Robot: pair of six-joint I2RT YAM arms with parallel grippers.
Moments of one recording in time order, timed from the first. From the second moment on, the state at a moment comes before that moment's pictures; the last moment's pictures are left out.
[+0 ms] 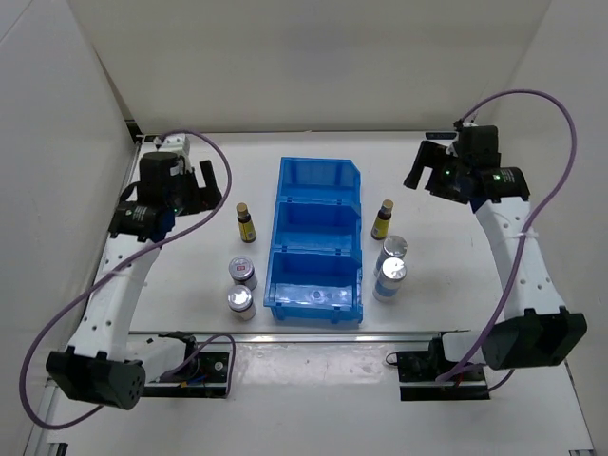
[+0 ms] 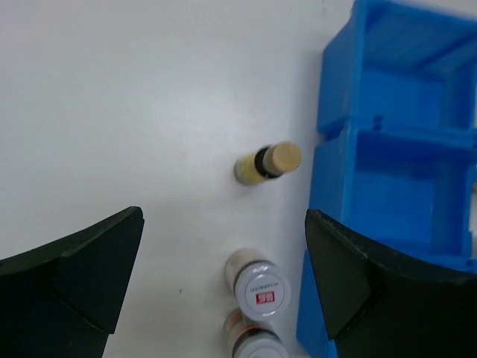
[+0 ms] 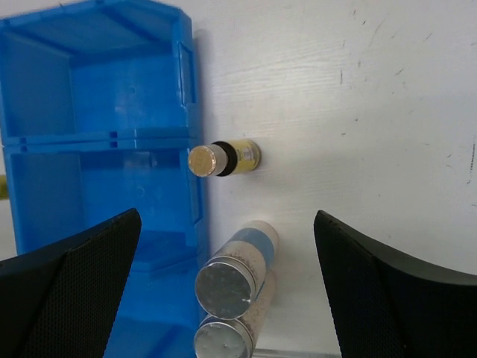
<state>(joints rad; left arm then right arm) -0.17 1.11 1.30 -0.73 -0.08 -0.25 0.11 1.30 1.46 -0.89 -0.07 0.33</state>
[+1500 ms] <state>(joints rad) -0.10 1.17 1.22 -0.79 -0.03 -0.27 0.34 1.84 1.98 -1.01 0.10 0.30</state>
